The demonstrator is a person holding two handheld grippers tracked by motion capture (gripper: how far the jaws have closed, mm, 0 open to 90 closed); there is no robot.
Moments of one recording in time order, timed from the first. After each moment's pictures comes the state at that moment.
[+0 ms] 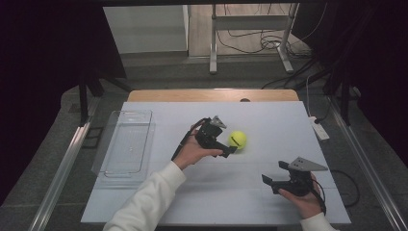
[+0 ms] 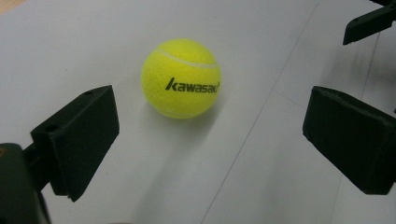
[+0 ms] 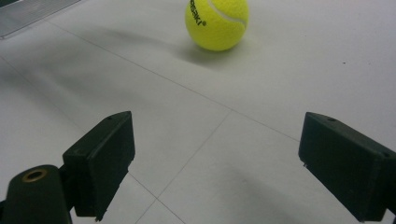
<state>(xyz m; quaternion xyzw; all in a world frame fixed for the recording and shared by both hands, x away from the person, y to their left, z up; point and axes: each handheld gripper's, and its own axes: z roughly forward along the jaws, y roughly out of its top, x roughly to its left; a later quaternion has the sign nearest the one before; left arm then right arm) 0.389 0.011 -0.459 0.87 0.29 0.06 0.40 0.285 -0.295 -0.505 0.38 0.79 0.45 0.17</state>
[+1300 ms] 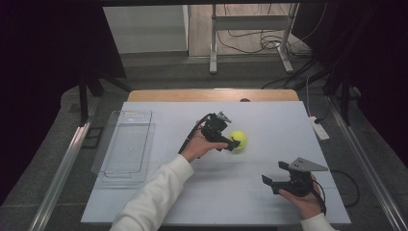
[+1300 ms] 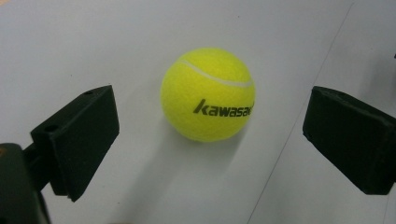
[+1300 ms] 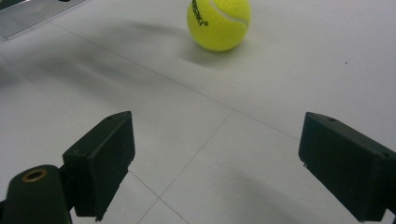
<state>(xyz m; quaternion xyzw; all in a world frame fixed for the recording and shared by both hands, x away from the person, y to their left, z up) 0.421 -0.005 -0.472 0.87 0.31 0.06 0.38 0.284 -0.296 -0.505 0.38 0.79 0.46 0.16</state>
